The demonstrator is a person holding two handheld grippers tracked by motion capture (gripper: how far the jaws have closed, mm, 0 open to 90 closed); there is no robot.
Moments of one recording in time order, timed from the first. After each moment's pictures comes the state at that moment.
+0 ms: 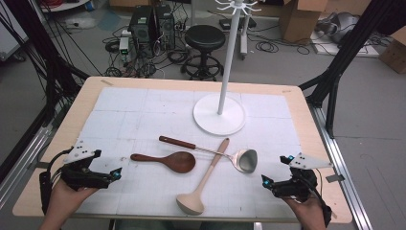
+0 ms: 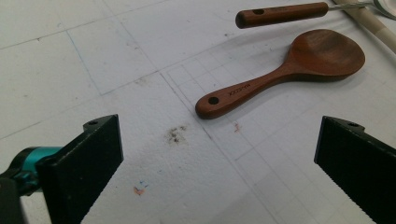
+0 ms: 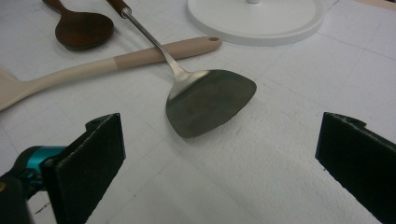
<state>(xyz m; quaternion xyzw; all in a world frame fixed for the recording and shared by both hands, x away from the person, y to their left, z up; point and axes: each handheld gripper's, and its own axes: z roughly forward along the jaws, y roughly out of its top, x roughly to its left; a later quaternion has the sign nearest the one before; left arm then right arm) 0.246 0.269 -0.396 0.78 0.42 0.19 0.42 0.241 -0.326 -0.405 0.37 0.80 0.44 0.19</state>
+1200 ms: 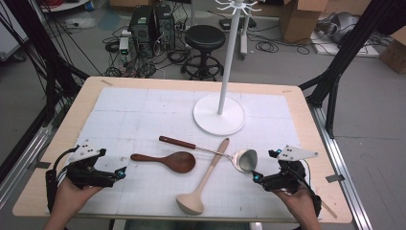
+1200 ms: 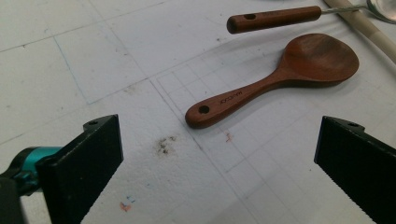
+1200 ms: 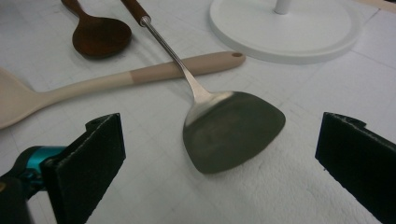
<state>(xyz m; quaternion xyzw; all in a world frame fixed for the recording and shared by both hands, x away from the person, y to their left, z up) 0.251 0.259 -0.396 0.78 0.41 0.19 0.43 0.262 -0.298 -0.397 0.34 0.81 0.44 0.16</state>
